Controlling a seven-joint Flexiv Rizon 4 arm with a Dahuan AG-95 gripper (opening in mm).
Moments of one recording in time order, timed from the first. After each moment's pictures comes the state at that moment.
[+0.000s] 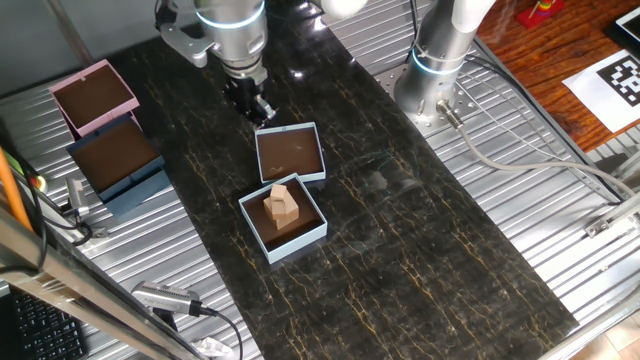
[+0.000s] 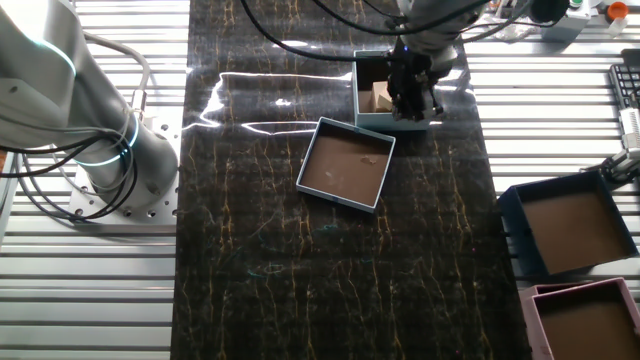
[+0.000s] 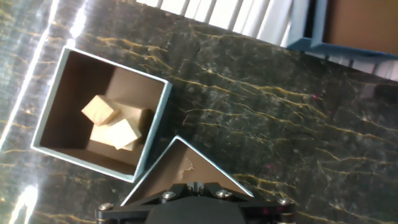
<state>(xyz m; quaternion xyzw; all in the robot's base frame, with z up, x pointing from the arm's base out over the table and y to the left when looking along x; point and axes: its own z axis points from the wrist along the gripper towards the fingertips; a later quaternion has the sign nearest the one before) 0.485 0.019 0.193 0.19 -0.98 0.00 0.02</state>
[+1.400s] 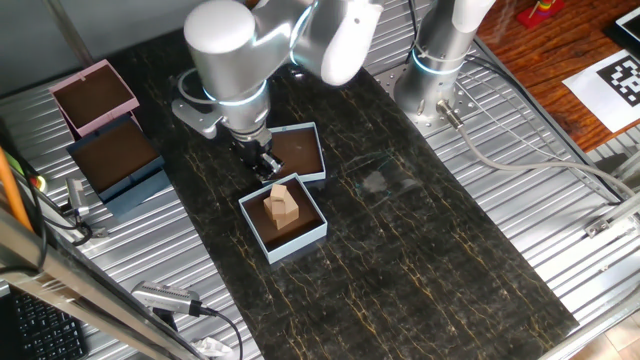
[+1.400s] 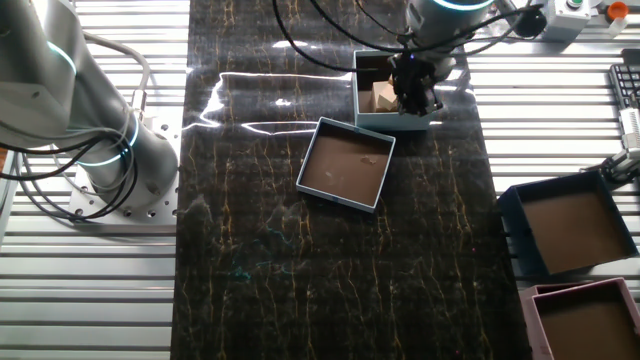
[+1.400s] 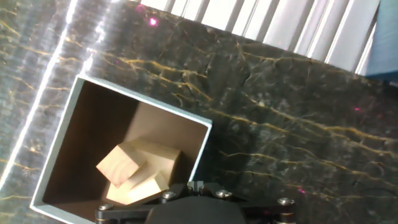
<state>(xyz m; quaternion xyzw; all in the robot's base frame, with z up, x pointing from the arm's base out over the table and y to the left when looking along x) 0.511 0.079 0.104 0.21 -0.98 -0.02 0.02</state>
